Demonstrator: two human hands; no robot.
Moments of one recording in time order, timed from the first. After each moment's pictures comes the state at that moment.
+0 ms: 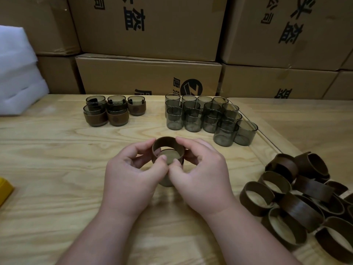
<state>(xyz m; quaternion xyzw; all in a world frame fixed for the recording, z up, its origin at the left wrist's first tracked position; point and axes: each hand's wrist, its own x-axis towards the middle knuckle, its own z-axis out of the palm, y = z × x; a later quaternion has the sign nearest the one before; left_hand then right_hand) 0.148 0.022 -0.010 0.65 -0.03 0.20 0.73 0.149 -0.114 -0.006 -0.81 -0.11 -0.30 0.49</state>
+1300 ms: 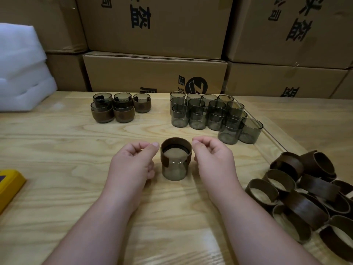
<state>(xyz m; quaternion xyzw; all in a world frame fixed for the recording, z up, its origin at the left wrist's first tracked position) 0.169 0.037 -0.019 0.61 0.10 0.07 0.79 0.167 -0.131 -0.008 -0.72 0.08 -0.14 0.68</state>
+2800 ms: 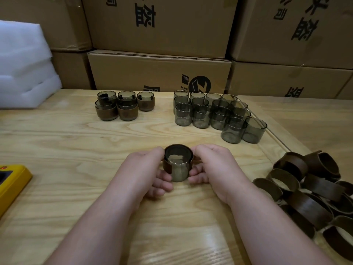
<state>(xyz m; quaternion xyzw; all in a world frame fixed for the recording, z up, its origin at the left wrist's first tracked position) 0.153 0.031 0.010 0.72 0.16 -0.11 0.66 0.171 -0.133 -0.004 -0.71 0.11 0.05 0.70</state>
